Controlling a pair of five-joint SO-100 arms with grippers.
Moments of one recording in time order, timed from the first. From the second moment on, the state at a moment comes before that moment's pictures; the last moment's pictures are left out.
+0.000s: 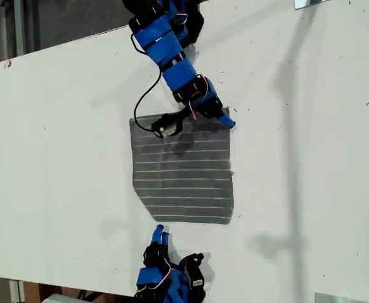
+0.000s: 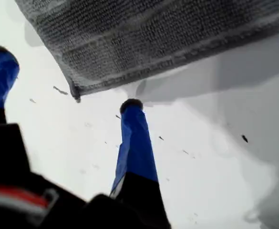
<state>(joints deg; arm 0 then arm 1) -25.3 198.4 178.7 71.6 -81.6 -21.7 84.5 110.7 62.1 76.8</state>
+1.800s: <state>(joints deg) 19.2 117.4 142.6 37.4 -91.2 -23.8 68.7 94.3 60.7 80.0</state>
